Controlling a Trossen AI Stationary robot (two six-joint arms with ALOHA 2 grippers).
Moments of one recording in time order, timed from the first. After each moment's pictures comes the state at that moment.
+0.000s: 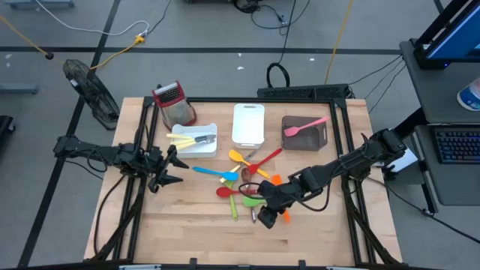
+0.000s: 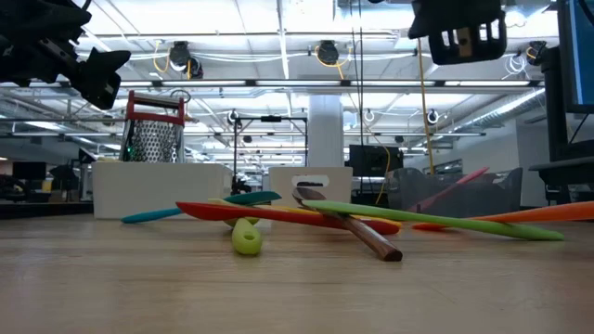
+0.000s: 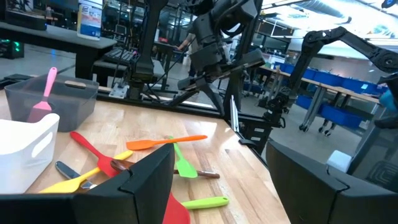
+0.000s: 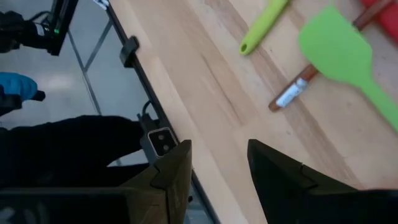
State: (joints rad) left arm -0.20 0.18 0.04 0.21 0.08 -0.24; right arm 0.41 1.63 1.25 -0.46 -0.14 1.17
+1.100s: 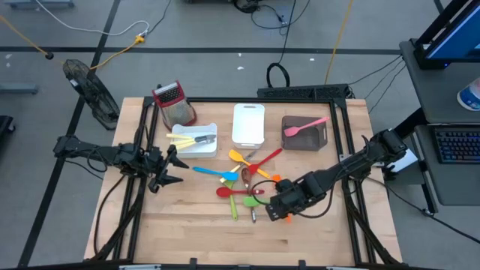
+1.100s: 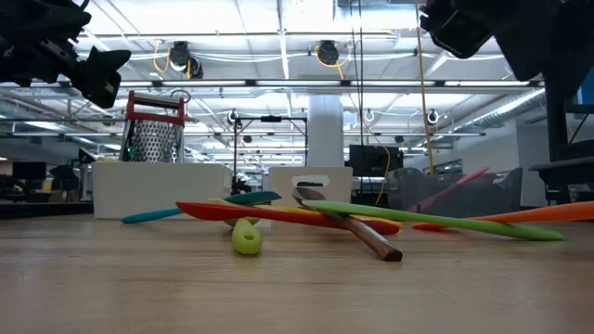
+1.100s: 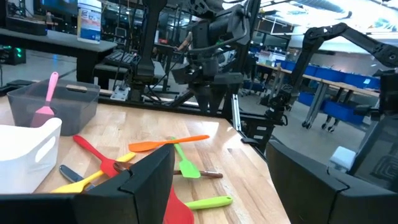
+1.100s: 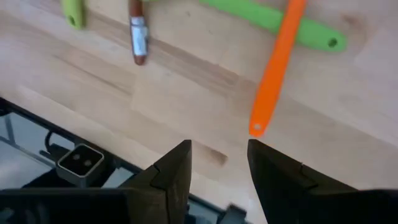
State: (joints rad) left arm -0.20 0.18 0.04 0.21 0.08 -0.21; right arm 0.47 1.63 1.25 -0.84 -0.16 1.70
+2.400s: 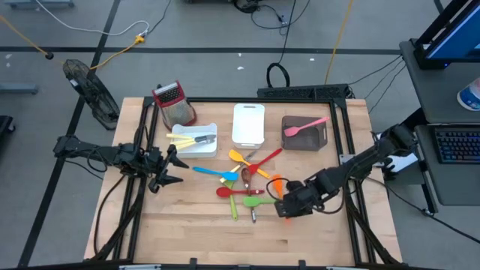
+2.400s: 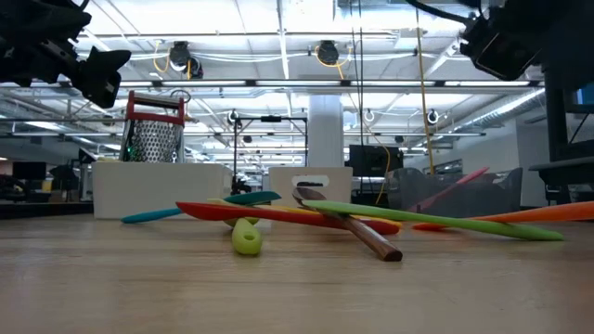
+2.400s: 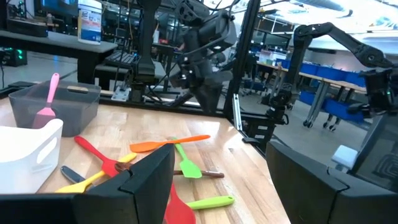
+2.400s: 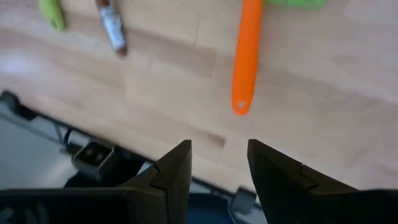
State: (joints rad) left arm -0.20 0.18 0.04 0.20 0.08 -0.20; right arm 0.49 1.48 1.01 -0.63 -0.21 1.90
